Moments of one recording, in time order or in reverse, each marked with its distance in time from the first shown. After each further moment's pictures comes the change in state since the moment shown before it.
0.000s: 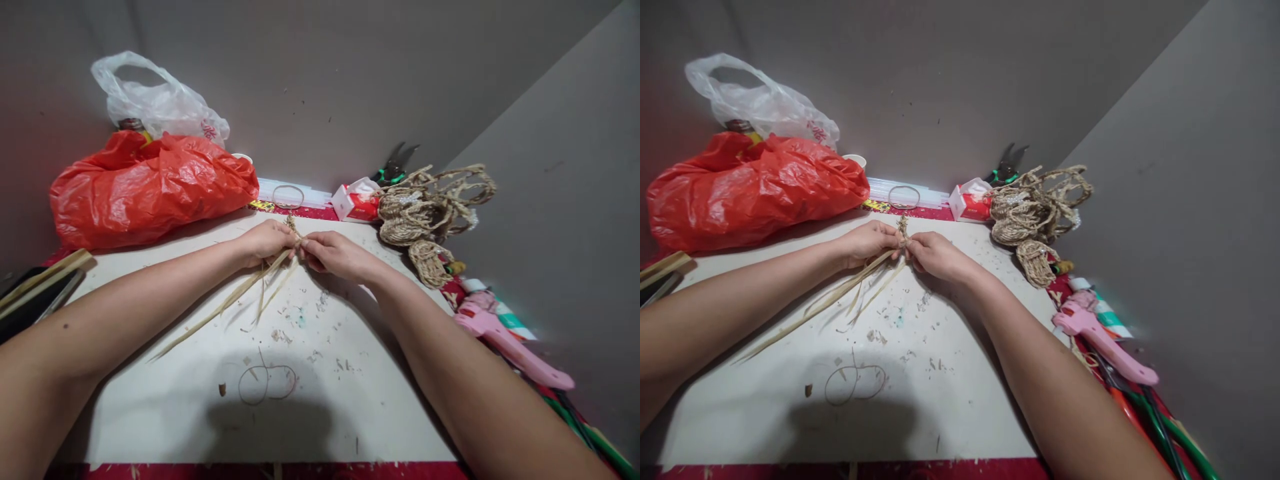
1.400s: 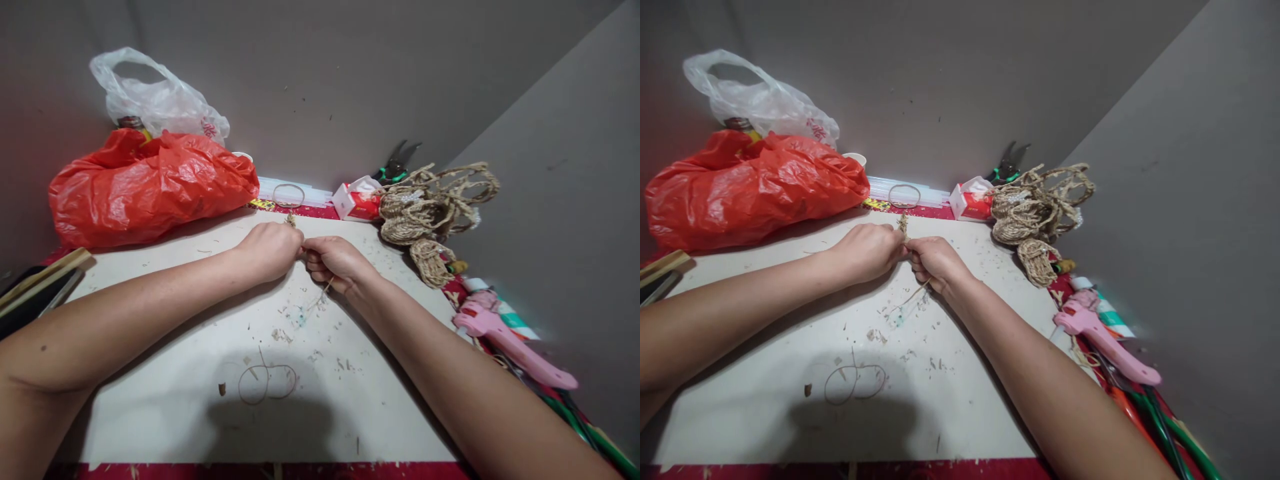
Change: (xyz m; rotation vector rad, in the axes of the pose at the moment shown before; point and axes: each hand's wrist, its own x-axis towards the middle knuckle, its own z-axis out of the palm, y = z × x) left_hand -0.029 0.018 0.020 1.324 0.238 0.316; right_hand -0.002 -0.005 0.023 0.832 0.131 0.298
